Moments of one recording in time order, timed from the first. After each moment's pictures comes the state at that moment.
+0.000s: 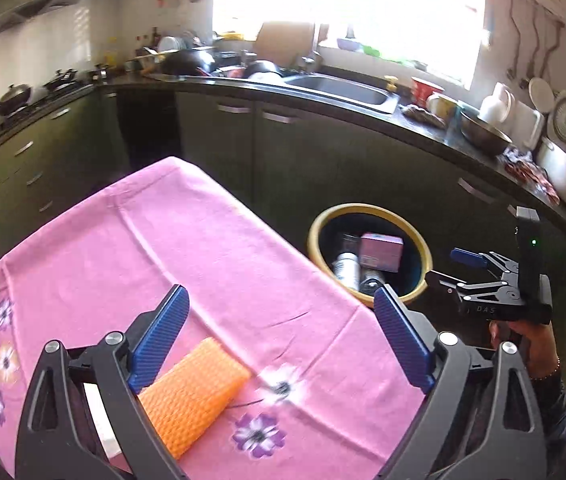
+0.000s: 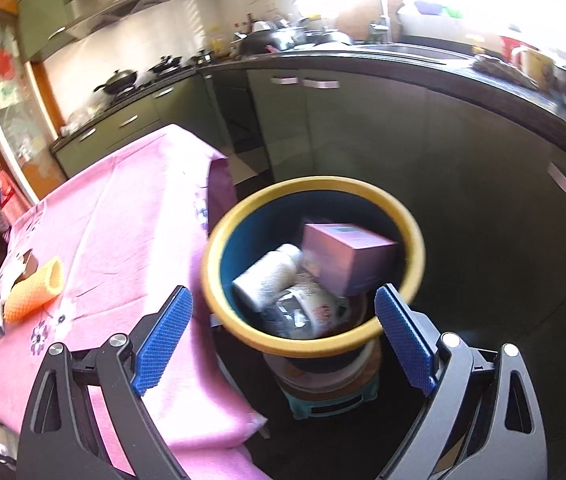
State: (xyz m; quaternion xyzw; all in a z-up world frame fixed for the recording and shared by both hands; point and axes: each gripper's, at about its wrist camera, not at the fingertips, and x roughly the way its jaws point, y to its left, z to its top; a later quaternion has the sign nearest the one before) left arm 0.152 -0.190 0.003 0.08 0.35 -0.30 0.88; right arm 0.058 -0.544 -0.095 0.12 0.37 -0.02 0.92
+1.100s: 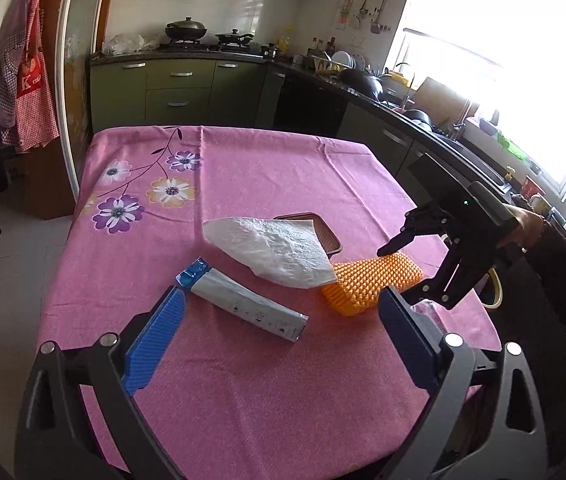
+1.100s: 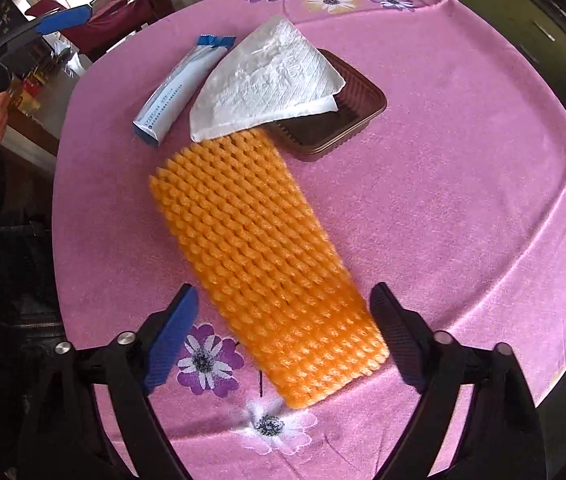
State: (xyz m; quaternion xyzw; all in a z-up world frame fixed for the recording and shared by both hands) left arm 0.062 0.032 -0.036 -0.08 0.36 -0.10 0.92; right arm 0.202 -0.206 -0.107 -0.33 0.52 0.50 0.61
